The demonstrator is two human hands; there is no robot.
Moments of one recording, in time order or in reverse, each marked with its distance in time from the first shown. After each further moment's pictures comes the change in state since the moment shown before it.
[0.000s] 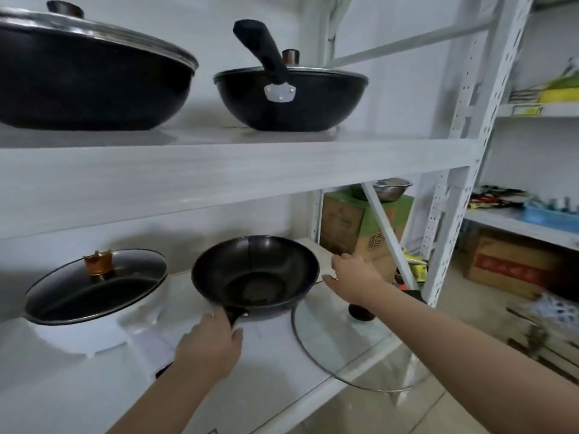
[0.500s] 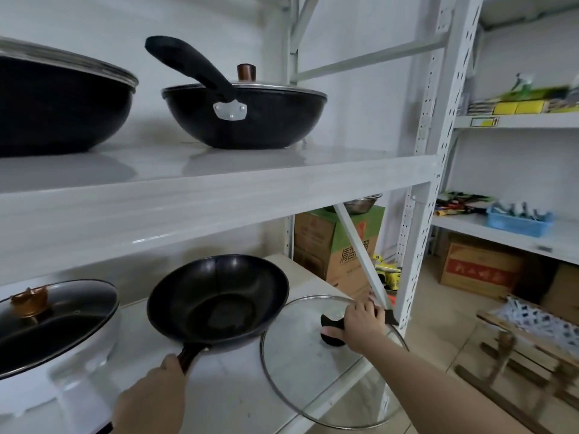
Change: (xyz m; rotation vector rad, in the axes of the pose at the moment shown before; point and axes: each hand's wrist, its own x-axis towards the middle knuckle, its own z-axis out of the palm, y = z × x) left_hand 0.009 0.013 0.005 0.159 -0.029 -0.106; right_hand 0.002 0.081 0.073 -0.060 -0.161 0.320
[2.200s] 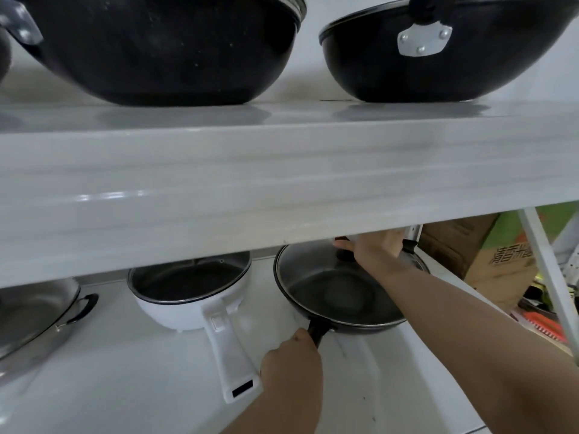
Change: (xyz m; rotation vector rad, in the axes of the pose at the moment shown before) left_hand 0.007 0.002 -0.006 0.137 -0.254 -0.080; right_hand 0.079 -0.247 -0.080 0.402 0.168 -0.250
